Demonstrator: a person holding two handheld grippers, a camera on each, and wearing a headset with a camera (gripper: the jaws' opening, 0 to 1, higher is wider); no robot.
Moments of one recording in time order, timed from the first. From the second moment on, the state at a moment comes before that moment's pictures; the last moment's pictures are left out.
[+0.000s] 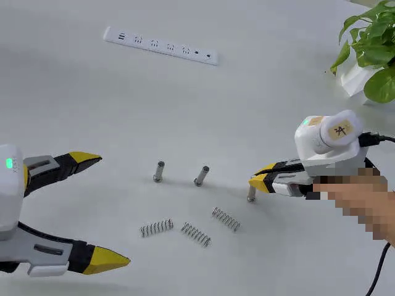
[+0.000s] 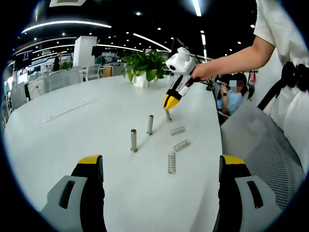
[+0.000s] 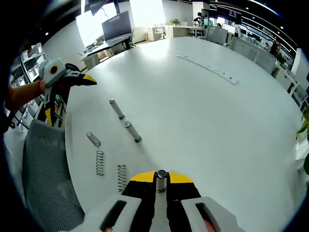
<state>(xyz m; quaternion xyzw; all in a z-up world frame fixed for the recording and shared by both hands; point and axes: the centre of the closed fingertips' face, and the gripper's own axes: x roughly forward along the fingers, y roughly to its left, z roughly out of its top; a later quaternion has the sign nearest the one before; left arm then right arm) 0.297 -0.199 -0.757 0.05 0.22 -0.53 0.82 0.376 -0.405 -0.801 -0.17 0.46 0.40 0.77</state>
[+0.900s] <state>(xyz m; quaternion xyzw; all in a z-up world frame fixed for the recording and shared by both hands) 0.298 -0.203 -0.757 0.05 0.22 -0.53 0.82 0.375 -0.398 -0.793 -0.16 0.43 0.40 0.80</state>
